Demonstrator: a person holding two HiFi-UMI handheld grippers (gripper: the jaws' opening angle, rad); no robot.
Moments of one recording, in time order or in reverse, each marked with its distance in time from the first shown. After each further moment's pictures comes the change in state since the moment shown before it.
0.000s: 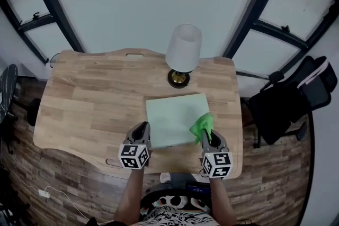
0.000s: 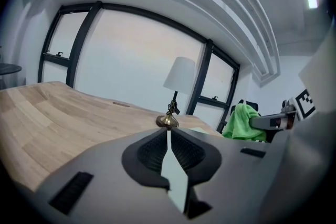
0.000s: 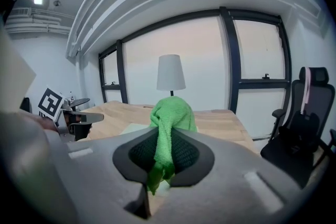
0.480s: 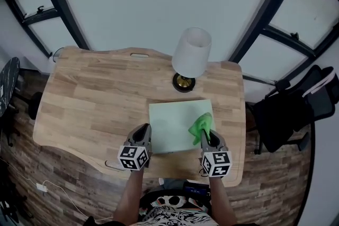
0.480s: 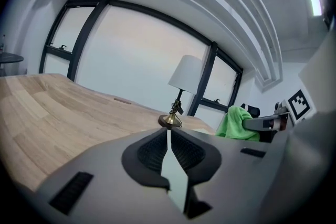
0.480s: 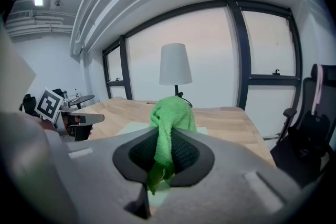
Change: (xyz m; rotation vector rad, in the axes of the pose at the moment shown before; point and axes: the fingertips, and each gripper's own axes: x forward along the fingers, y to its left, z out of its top) left arm 0.020 0.019 -0.010 -0.051 0.002 0.007; right arm 0.047 0.000 0.000 -0.017 0.050 0.066
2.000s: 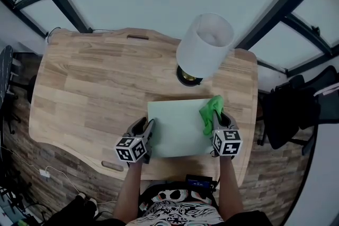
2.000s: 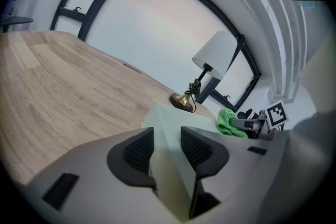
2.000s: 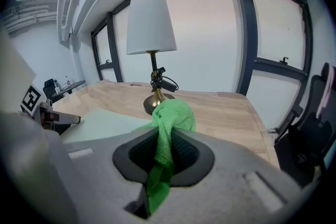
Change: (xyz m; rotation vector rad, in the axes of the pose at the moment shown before) left arm 0.061 0.041 -0.055 -0.248 0.208 0.020; right arm 0.113 -0.083 -0.023 -0.007 0.215 -0.029
